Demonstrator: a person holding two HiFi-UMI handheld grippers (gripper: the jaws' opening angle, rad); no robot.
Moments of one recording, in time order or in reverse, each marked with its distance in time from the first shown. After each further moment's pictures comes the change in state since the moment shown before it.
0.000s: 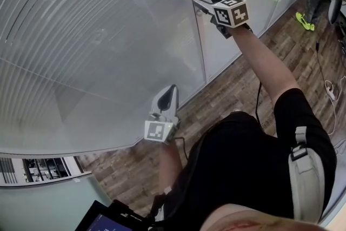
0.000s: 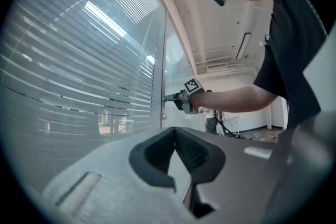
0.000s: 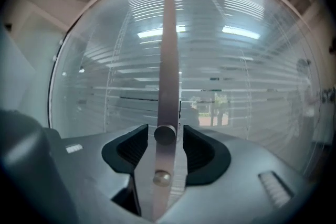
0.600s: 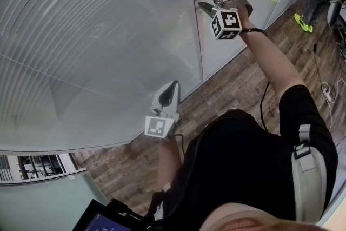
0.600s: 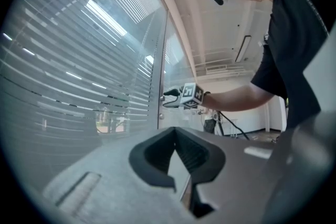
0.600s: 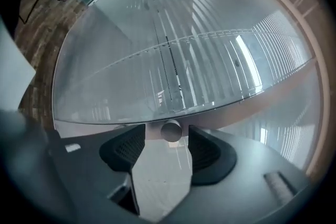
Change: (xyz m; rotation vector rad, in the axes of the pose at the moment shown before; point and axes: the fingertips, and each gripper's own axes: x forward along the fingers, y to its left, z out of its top) left arm 0.006 -0.005 -0.003 -0.020 -0.008 -0.018; right arm 0.001 0.024 -0.017 -1.330 0.256 -0.146
